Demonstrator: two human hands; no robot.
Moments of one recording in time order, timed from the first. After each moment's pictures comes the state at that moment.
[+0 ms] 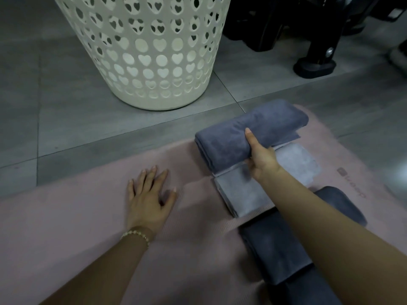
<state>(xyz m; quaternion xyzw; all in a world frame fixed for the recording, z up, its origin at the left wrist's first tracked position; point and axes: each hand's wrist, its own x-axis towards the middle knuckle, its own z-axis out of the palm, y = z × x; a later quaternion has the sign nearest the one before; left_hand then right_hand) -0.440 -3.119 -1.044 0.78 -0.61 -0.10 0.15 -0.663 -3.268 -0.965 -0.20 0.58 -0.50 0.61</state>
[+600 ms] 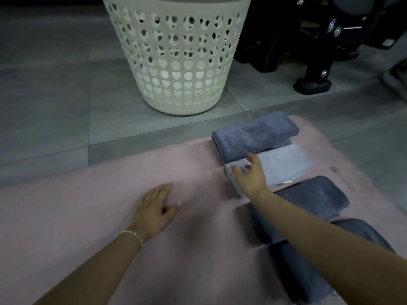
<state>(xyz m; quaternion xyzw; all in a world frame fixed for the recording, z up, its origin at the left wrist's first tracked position) -0.420 -3.027 -1.005 0.73 -0.63 -0.22 0.14 -0.647 -3.142 -0.935 -0.56 0.65 -0.30 0.41</state>
